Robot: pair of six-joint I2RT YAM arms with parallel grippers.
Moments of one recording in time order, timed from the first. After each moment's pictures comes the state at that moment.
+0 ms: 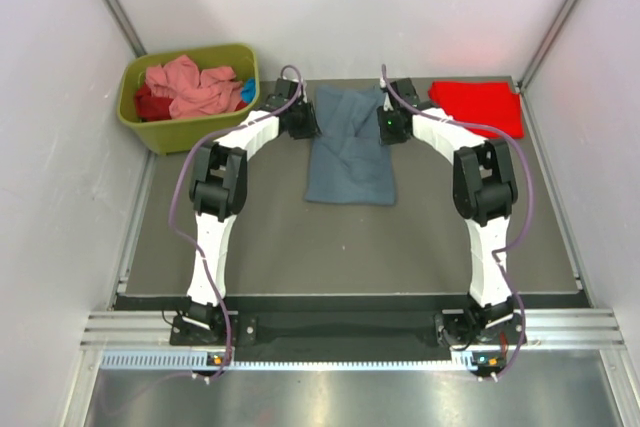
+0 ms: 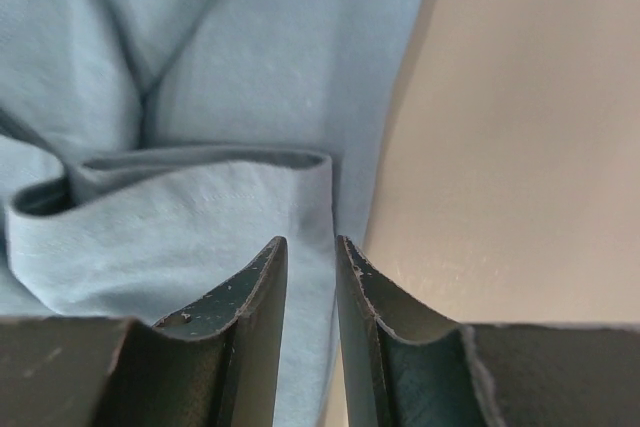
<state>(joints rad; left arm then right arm) -0.31 2.35 1.92 -0.36 0.21 -0.47 0.34 2.19 1.76 -0.50 -0.01 0.20</state>
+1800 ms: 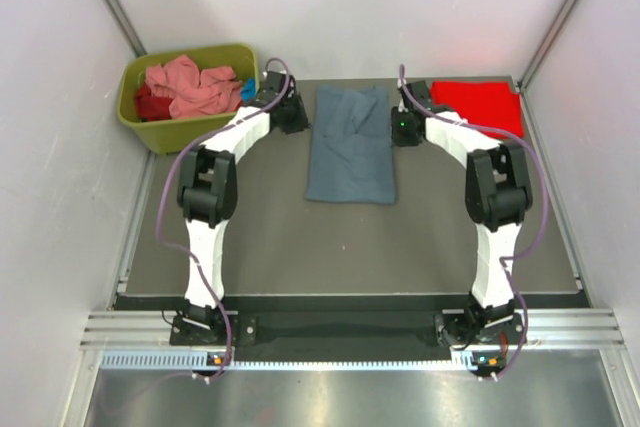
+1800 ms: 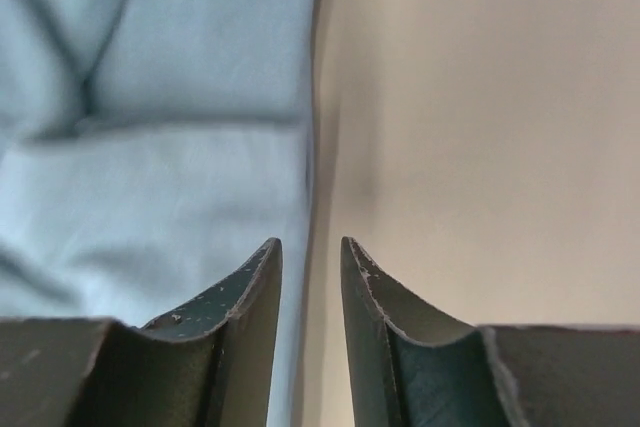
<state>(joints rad) -0.30 2.26 1.87 -0.40 0.11 -0.55 0.29 2.12 1.65 -0.45 0.01 0.26</state>
